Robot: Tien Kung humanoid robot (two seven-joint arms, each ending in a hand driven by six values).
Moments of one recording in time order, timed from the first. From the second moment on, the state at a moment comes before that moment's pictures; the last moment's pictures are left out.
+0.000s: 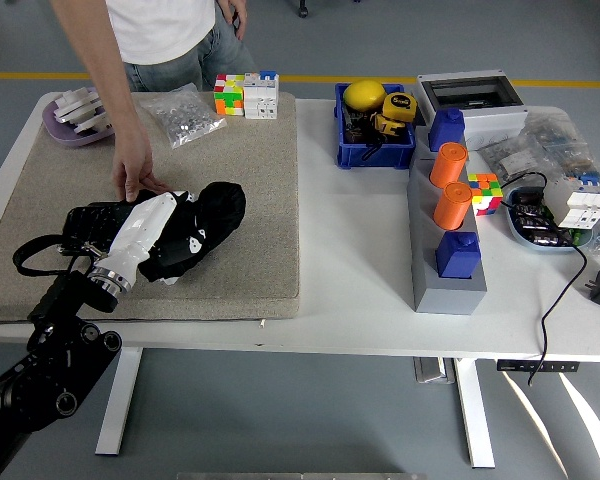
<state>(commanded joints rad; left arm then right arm) -0.31 0.12 -1.20 -0.98 1.97 0.25 -0.26 -0.03 -0.19 1.62 0.18 -1.09 0.00 -0.23</state>
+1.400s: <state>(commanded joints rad) -0.28 0.25 -1.52 -0.81 2.06 0.23 -0.27 -0.02 -0.19 1.64 0.18 -1.10 0.00 -0.22</state>
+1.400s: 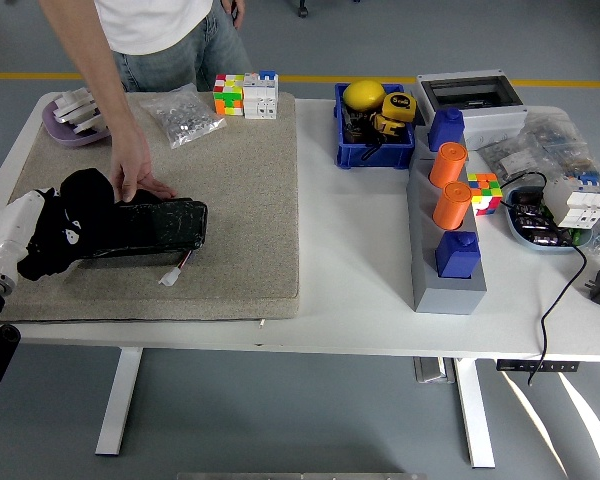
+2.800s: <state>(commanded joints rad) -0.28 0.31 -1.67 -0.67 2.08 0.21 -0.30 -0.02 -0.18 1.65 0.18 -1.12 0.00 -0.23</state>
